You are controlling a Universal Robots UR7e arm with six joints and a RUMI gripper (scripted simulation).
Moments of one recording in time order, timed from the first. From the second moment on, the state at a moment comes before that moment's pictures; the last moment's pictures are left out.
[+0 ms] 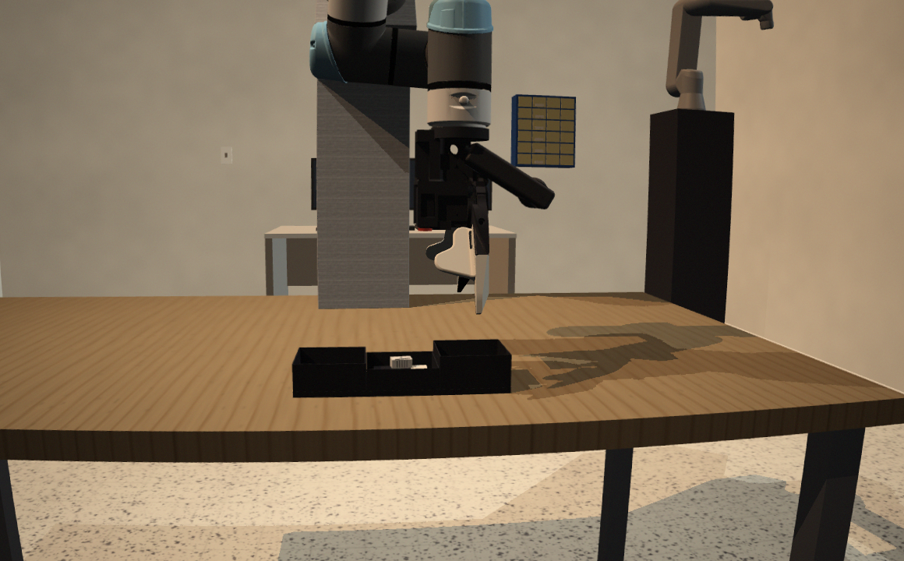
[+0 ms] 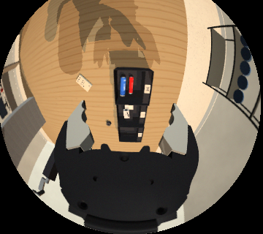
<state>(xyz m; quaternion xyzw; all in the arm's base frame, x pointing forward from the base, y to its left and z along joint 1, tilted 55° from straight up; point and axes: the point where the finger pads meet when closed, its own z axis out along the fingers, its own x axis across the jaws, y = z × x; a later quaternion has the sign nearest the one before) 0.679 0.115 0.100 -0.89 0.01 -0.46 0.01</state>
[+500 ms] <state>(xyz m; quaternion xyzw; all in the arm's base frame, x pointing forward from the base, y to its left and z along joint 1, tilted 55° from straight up) 0.636 0.116 0.131 -0.89 0.01 -0.46 0.01</state>
